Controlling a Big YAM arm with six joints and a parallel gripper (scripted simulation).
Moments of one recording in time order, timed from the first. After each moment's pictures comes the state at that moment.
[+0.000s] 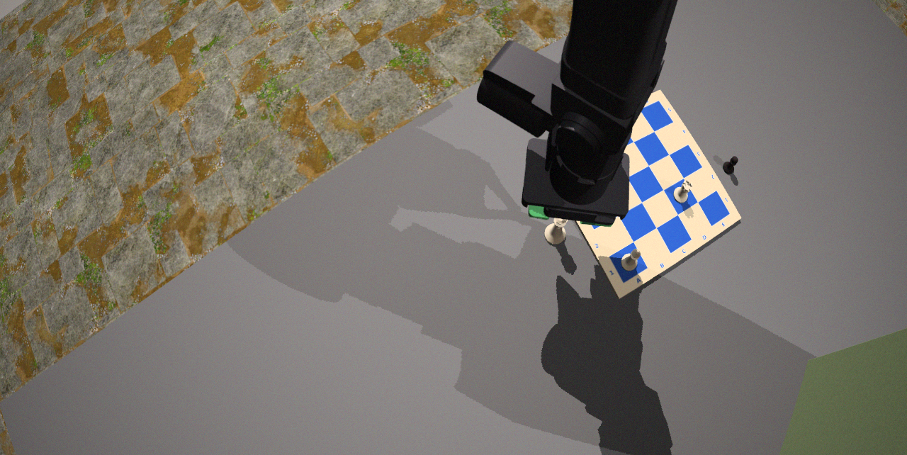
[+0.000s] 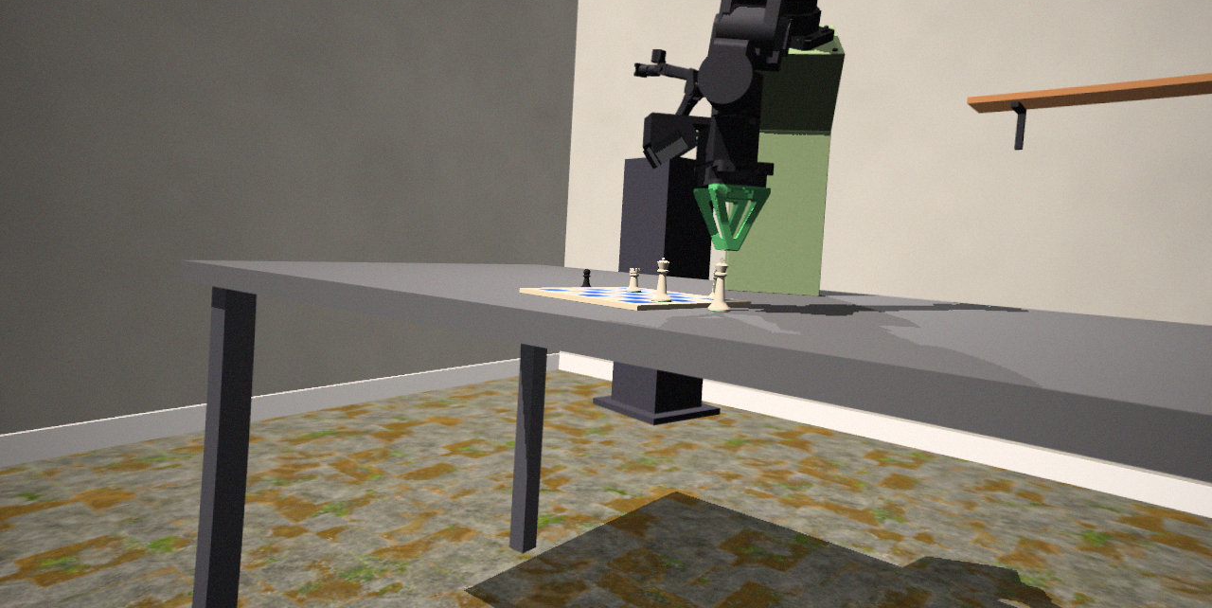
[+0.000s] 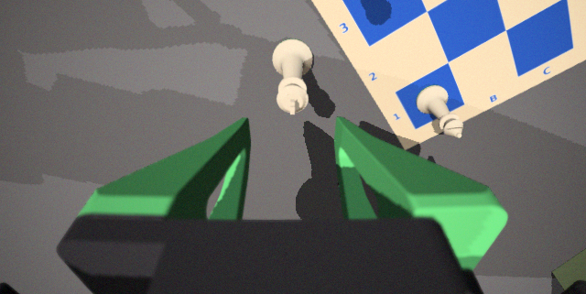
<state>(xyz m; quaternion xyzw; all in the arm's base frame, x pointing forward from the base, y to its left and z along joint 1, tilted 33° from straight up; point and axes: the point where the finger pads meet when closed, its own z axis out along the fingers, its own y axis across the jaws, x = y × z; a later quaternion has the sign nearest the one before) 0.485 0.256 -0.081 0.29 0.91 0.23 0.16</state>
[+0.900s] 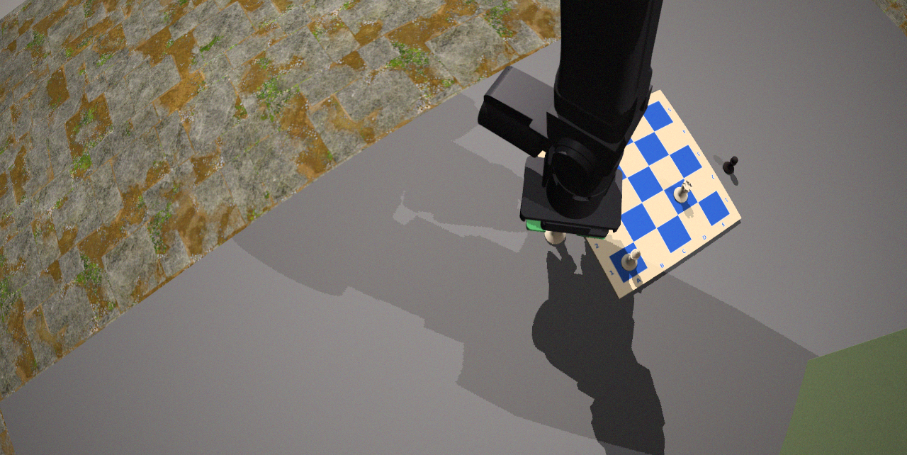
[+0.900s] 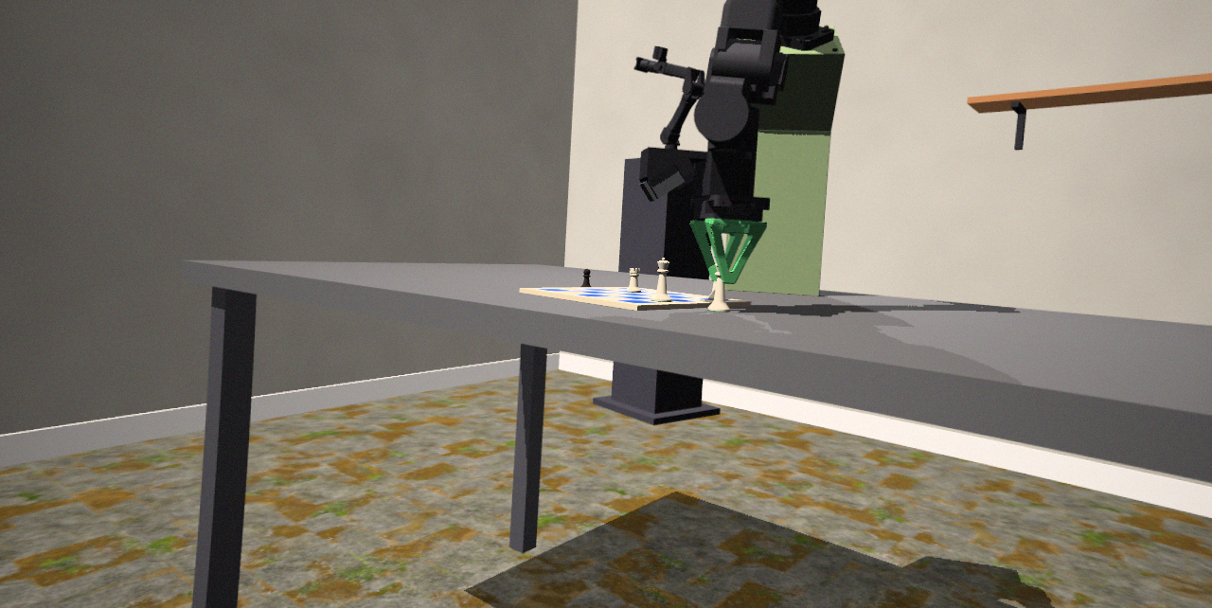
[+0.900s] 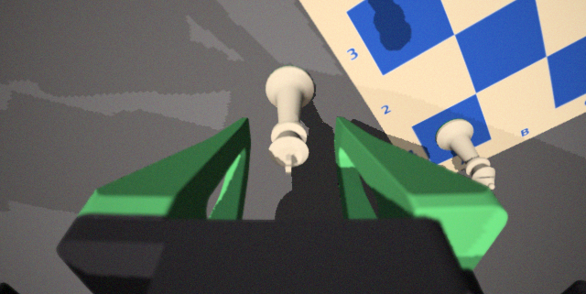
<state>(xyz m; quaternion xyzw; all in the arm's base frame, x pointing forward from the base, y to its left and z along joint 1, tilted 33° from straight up) 0.502 0.267 -0.114 0.29 0.91 0.23 0.16</state>
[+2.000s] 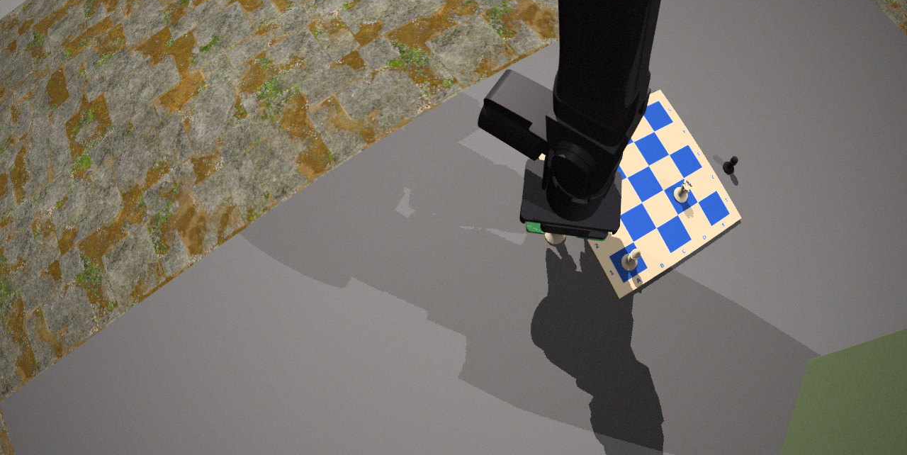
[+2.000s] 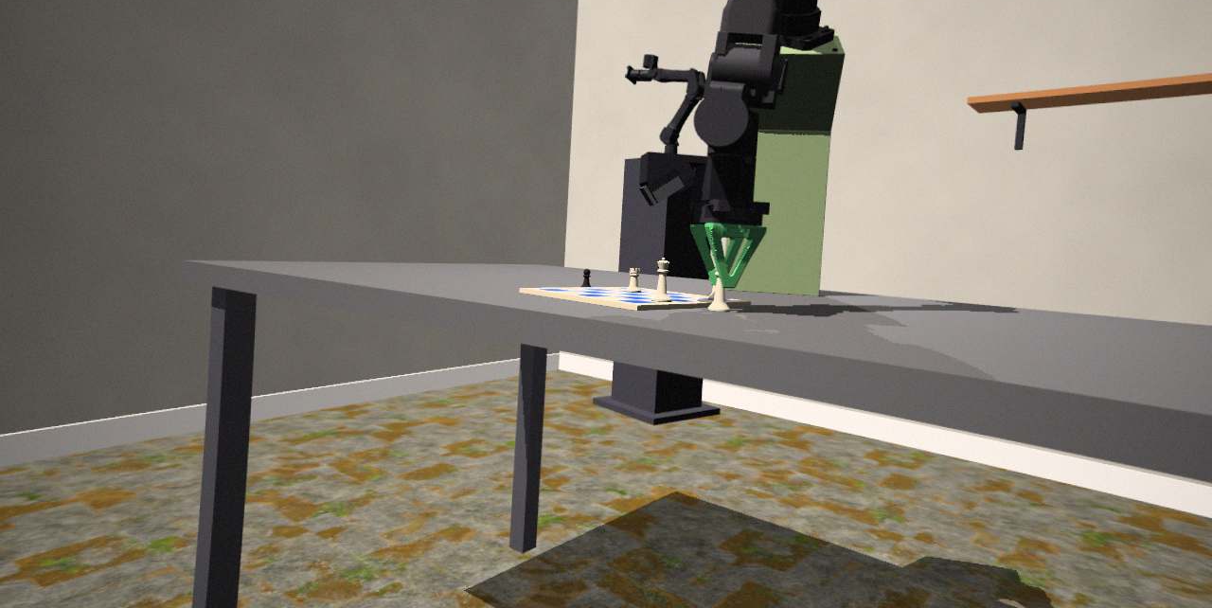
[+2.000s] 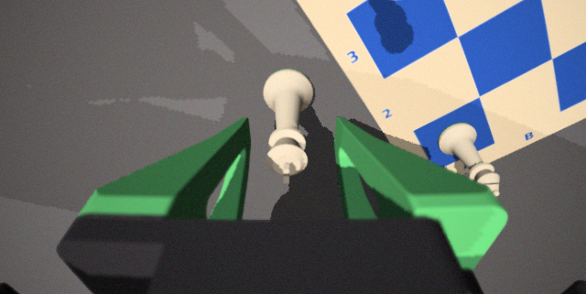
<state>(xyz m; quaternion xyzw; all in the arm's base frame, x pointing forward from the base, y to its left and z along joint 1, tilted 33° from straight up) 0.503 0.268 -0.119 0.29 0.91 0.23 0.16</state>
